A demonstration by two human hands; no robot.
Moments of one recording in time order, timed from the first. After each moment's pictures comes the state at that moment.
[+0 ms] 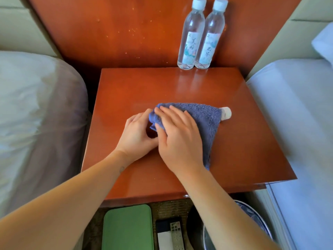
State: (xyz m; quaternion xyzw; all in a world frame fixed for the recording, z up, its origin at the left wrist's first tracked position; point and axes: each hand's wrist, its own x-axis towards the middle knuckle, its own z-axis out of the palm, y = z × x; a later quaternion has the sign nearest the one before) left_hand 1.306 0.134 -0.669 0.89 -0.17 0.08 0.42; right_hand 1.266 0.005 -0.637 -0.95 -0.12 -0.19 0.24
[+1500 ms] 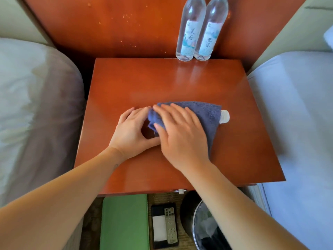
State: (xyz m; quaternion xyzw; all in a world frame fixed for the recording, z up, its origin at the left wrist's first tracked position) left_hand 1.299 0.127 -0.663 0.93 -0.15 0.07 0.33; right_hand 1.277 -0.028 -0.627 -0.97 -0.14 -0.12 0.17
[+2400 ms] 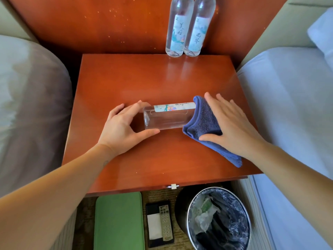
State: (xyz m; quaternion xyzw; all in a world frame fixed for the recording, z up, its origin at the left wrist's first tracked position) left_hand 1.302 0.131 -0.666 0.93 -0.17 0.05 0.34; right_hand 1.297 -0.167 -0.613 -0.98 -0.18 0.06 0.11
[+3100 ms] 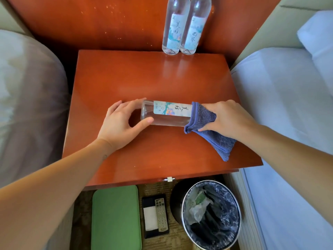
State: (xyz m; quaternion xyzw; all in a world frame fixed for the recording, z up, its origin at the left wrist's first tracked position) left_hand 1.301 0.129 -0.659 0.93 -0.15 0.02 0.34; right_hand 1.317 -0.163 -0.590 -0.98 -0.14 0.12 0.10
